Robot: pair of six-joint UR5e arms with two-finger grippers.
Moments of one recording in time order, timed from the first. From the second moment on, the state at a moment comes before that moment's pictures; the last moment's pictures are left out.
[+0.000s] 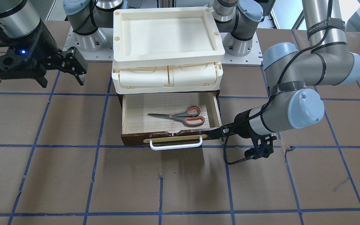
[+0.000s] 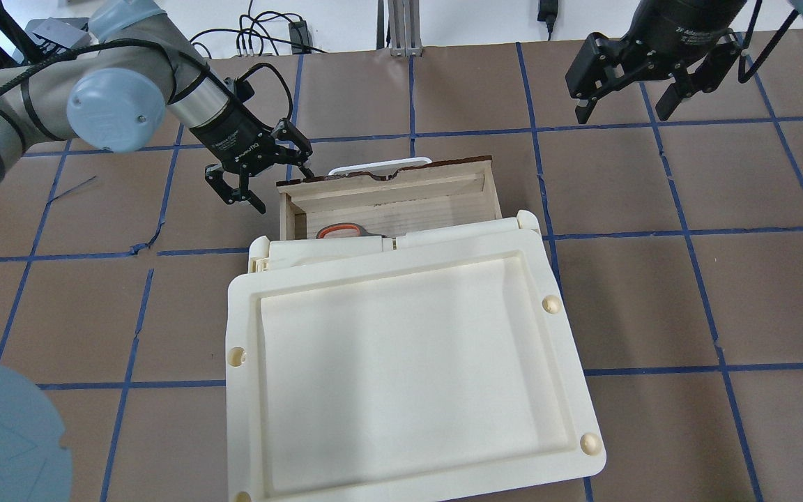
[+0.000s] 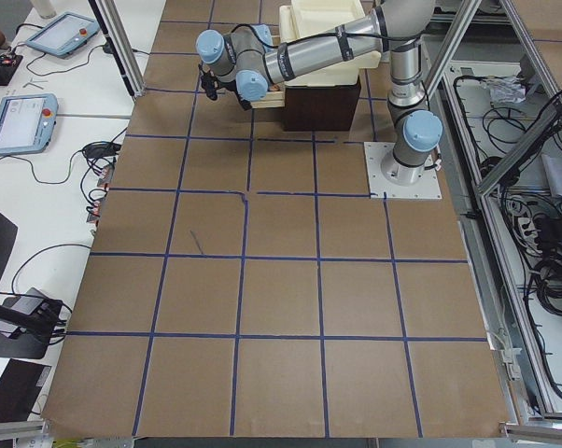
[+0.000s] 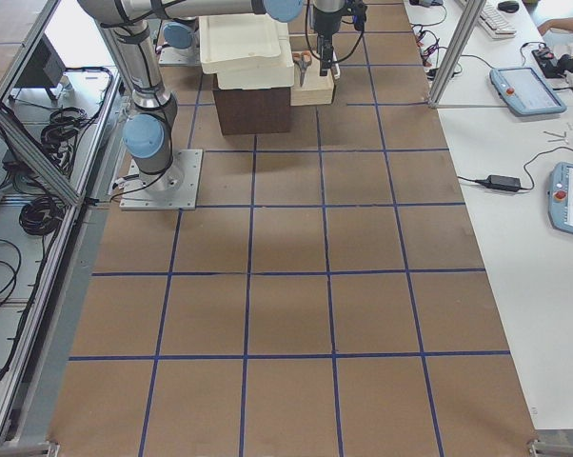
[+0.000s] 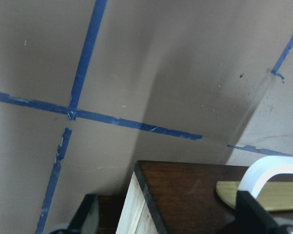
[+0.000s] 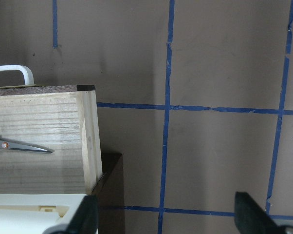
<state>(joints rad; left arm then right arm) -1.50 -1.94 -1.56 -1.49 1.20 -0.22 1.54 -1.50 1.42 -1.49 -1.51 -0.08</state>
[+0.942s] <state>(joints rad) -1.50 -1.90 -1.57 -1.62 1.21 -0.21 1.54 -1.50 1.42 -1.49 -1.53 -0.08</state>
